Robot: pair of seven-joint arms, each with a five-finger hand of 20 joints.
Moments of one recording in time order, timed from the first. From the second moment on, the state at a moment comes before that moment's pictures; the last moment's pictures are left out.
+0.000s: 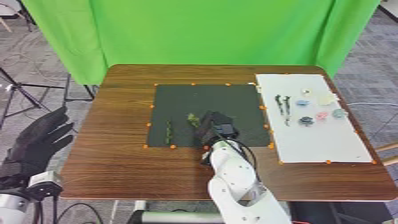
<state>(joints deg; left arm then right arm) 140.0 -62.0 -118.0 -126.5 47.6 2.6 3.5 -91.5 -87.2 58.9 -99.5 -154.6 -5.9 31.3</state>
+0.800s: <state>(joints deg) 140.0 -62.1 -118.0 -126.5 47.7 2.6 3.5 -91.8 -86.8 59.3 -99.8 -157.1 -6.2 31.2</state>
